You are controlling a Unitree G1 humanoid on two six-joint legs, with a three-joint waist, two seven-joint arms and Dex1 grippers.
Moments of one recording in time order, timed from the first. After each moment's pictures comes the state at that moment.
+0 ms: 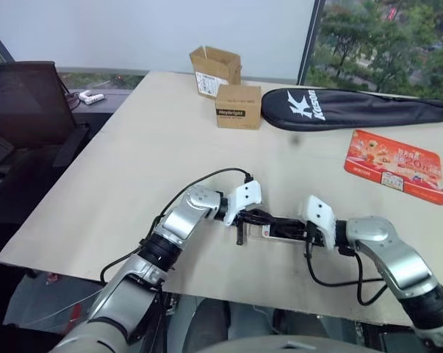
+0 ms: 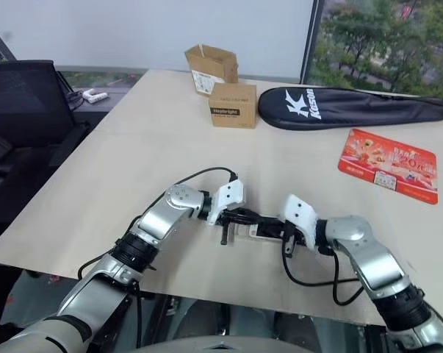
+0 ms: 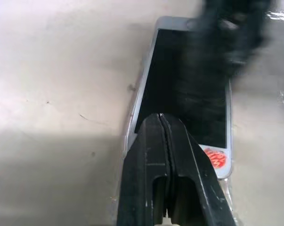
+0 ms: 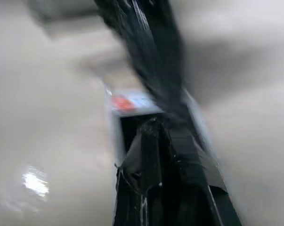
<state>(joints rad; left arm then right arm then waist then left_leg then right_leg) -0.55 0.39 -0.45 0.26 -0.12 0.26 -1.15 -0.06 -0.55 0.18 -0.31 0.29 0.45 0.96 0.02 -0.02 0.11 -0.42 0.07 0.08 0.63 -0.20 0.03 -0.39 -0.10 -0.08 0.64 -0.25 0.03</state>
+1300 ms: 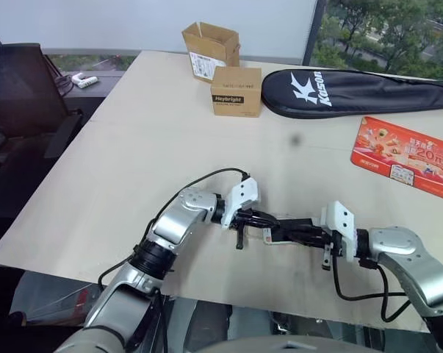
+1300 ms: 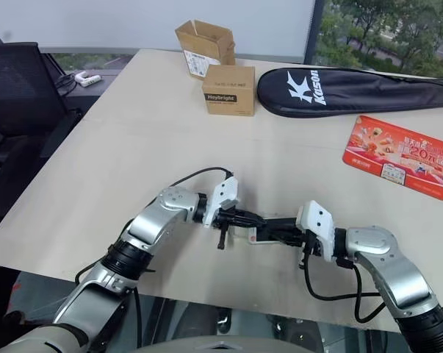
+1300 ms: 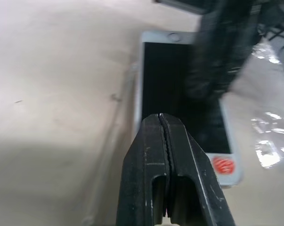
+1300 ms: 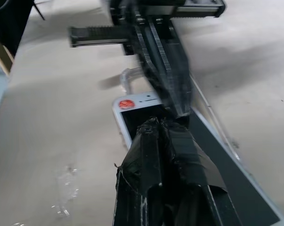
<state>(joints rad) -0.51 0.40 -0.38 0.10 -0.22 0.40 -1.17 0.00 -0.65 0.14 -0.42 0.35 0.37 0.97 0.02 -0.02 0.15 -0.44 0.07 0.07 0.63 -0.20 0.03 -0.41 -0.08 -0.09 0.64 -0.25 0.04</state>
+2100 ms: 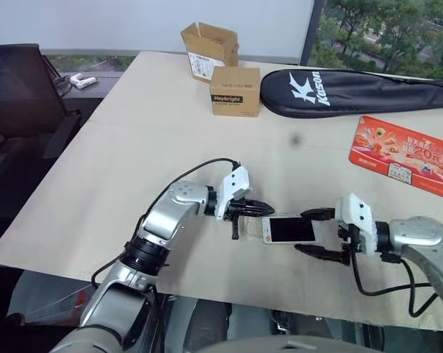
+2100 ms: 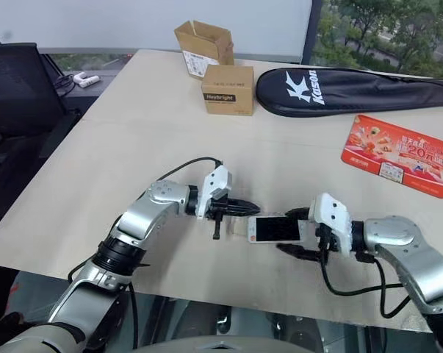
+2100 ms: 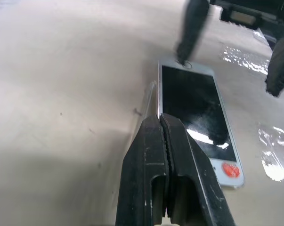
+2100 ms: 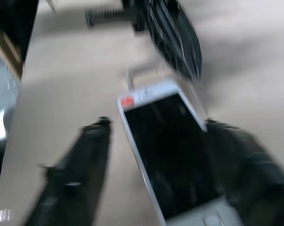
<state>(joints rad) -0.51 0.44 -0.33 0.05 -0.27 0.42 -1.18 -0.05 -0.86 0.07 -0.44 0.43 0.48 1.02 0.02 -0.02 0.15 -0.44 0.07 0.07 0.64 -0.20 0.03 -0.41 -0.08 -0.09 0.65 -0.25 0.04</state>
